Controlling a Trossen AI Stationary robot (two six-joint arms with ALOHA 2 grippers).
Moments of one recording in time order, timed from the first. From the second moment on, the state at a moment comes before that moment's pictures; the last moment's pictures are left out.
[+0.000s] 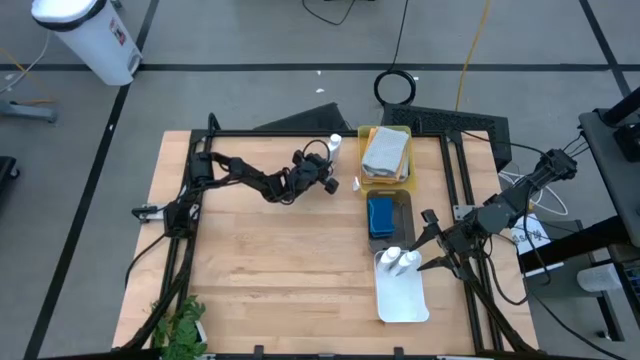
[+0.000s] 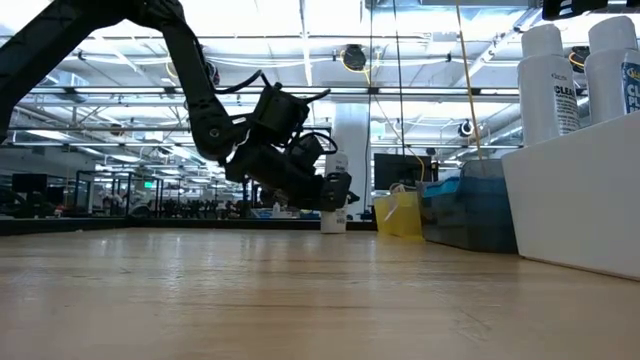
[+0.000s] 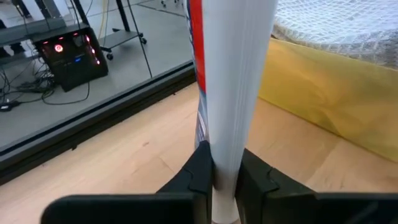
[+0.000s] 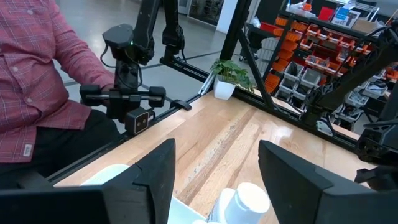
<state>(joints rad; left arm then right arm) 0.29 2.14 0.99 0.79 -0.50 -0.13 0.61 0.49 0.41 -0.03 0.13 -0.22</state>
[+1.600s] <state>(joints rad) 0.09 1.93 0.78 0.90 -0.06 -0.07 0.61 0.49 0.41 0.00 0.24 -0.23</state>
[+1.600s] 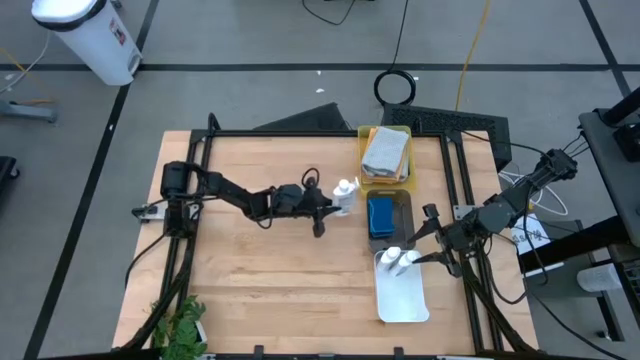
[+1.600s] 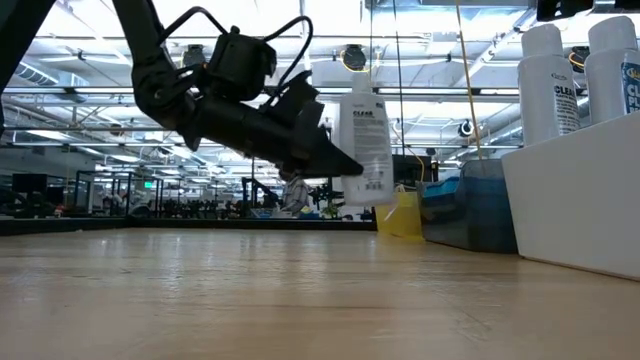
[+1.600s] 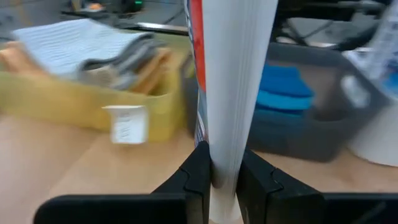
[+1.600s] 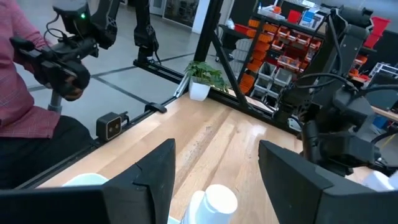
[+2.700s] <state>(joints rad) 0.06 1.93 0.81 0.89 0.29 -0.02 0.61 0.49 0.41 0.00 0.24 -0.23</state>
